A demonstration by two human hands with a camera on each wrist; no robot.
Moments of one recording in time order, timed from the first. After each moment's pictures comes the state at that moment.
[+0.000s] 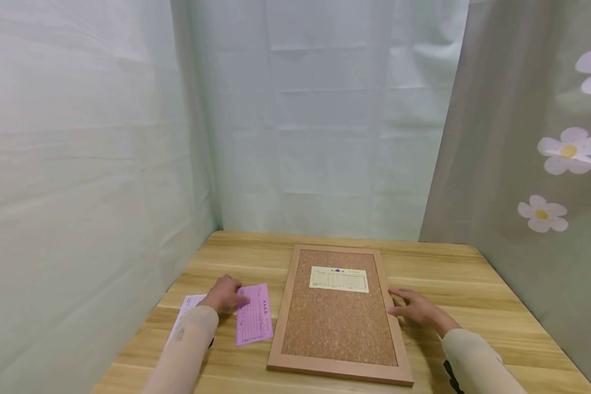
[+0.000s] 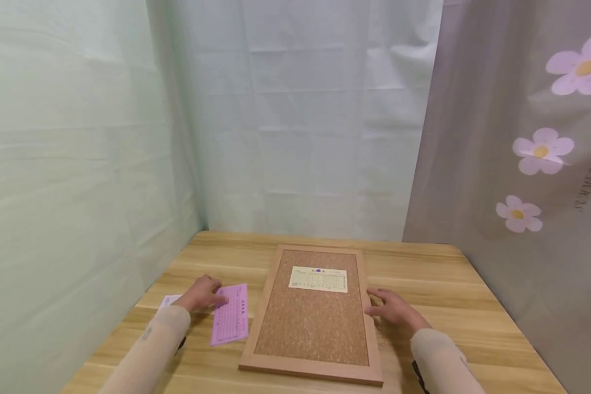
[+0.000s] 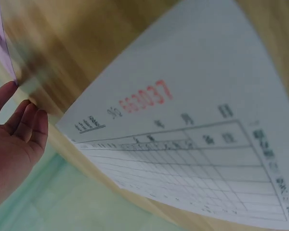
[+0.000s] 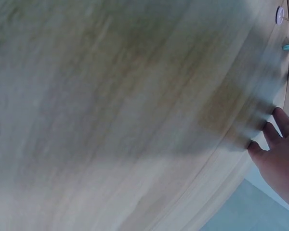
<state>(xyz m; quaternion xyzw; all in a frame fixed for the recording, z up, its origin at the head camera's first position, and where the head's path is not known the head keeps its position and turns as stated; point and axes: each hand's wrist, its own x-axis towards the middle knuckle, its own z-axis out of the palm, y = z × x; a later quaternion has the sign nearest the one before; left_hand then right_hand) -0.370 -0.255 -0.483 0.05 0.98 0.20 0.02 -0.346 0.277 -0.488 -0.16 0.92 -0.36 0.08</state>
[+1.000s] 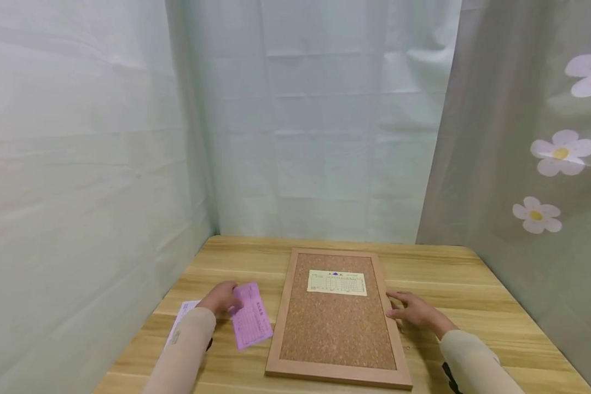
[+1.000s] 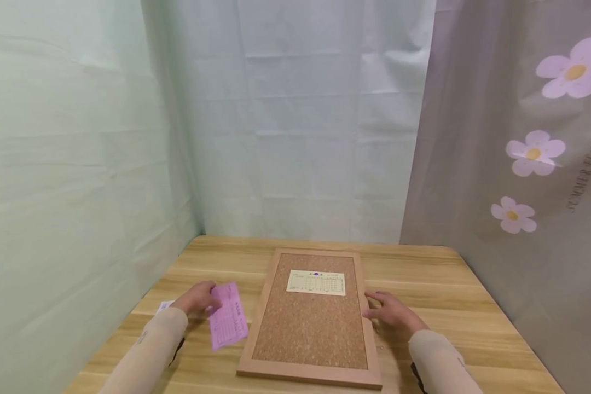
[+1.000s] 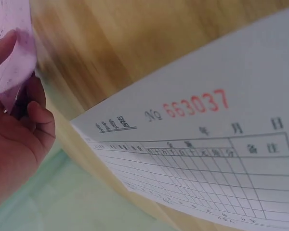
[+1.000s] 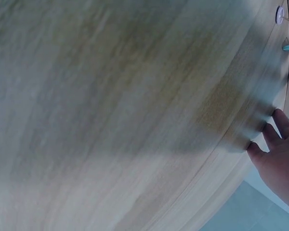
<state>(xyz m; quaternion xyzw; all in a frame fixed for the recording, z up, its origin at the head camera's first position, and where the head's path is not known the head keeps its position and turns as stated) -0.364 -0.251 -0.468 0.00 0.94 0.34 0.07 -0.346 0.280 -0.489 -0.17 0.92 -0.35 0.07</state>
